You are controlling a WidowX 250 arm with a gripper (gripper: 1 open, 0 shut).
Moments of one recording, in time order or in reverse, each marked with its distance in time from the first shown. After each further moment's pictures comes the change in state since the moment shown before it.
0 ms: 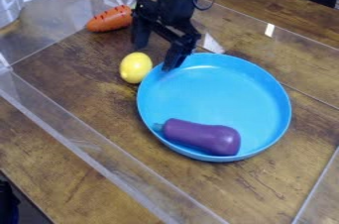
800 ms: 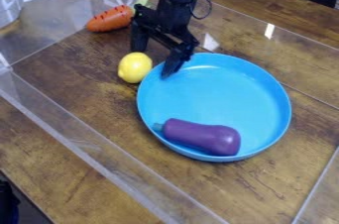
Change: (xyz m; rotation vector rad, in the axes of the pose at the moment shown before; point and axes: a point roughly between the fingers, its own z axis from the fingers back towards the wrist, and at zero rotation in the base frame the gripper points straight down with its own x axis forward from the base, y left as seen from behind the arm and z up) arm 0.012 0.007 -0.024 0.013 -0.003 0.052
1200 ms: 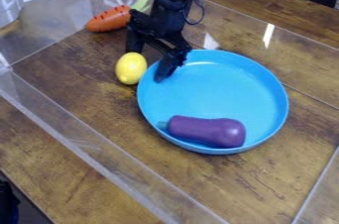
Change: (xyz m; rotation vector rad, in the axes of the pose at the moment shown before) arm -0.001 0.012 -0.011 0.011 -0.031 -0.018
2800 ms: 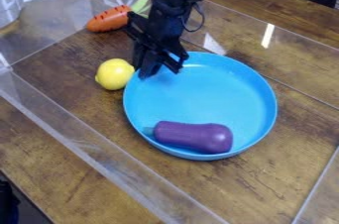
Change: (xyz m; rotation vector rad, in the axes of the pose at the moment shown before) arm -0.023 0.007 0.004 0.039 0.046 -0.021
